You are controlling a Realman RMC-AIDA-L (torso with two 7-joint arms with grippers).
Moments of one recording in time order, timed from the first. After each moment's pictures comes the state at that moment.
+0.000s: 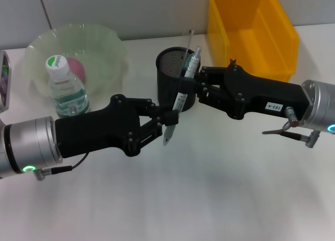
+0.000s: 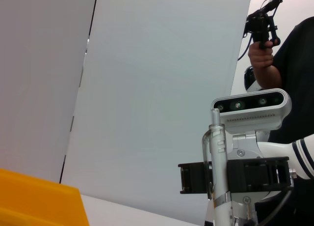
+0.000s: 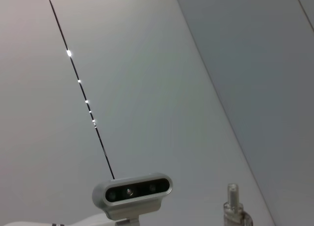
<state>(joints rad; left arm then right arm) -0.46 -2.07 1.33 0.66 1.32 1.51 -1.27 0.62 2.08 -0.59 -0.39 -1.76 -1.80 1.28</state>
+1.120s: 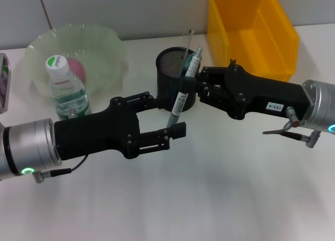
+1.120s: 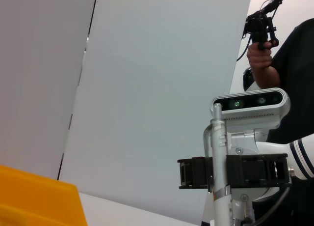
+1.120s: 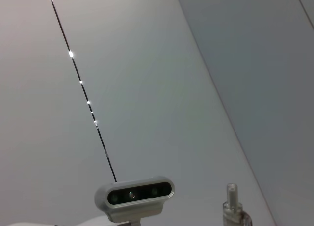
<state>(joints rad) -0.46 -2.07 1.33 0.65 1.32 1.52 -1.27 0.62 2.08 -0.59 -0.39 -1.76 -1.81 1.28</state>
